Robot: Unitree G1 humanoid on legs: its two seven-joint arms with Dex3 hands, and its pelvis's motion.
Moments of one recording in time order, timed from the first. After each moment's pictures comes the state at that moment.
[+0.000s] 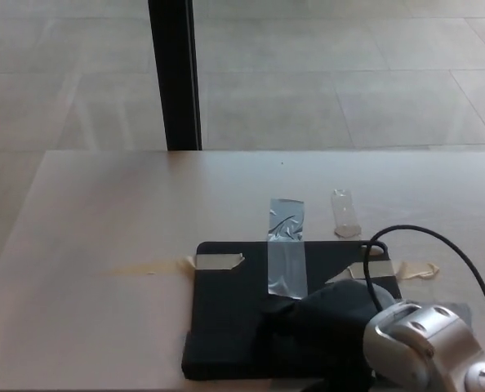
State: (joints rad) left_arm -0.16 0.65 0.72 1.23 -0.30 0.07 -0.14; right_arm -0.48 -0.58 0.81 -0.26 -0.78 0.37 0.60
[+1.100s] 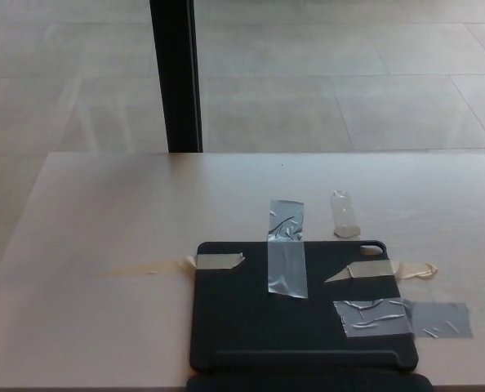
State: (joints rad) left_arm -0.18 0.72 0.71 1.25 -0.34 0.08 -0.15; right_arm 0.34 -0.52 0.63 -0.75 -1.06 0.63 0.76
